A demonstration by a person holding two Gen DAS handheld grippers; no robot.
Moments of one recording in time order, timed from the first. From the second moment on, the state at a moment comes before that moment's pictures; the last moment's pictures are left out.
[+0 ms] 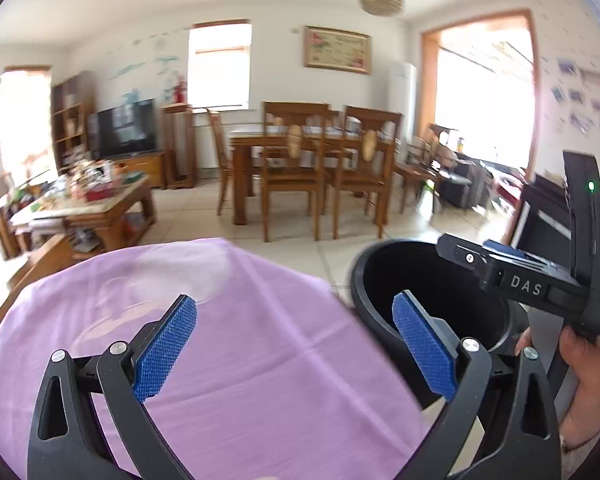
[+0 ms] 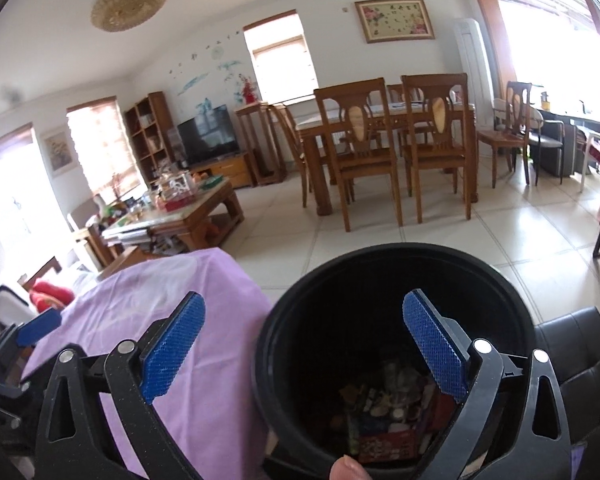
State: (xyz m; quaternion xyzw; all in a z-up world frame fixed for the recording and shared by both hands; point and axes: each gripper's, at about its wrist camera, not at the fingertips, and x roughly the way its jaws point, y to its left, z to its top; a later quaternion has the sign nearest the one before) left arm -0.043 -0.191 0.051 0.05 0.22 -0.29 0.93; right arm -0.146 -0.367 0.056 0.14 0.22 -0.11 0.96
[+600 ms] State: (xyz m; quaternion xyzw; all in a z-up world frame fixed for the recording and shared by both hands) left arm -0.011 0.021 0.036 -0.05 0.22 -0.02 0.97; right arm -0.050 -0.117 0.048 0.05 0.21 0.05 0.98
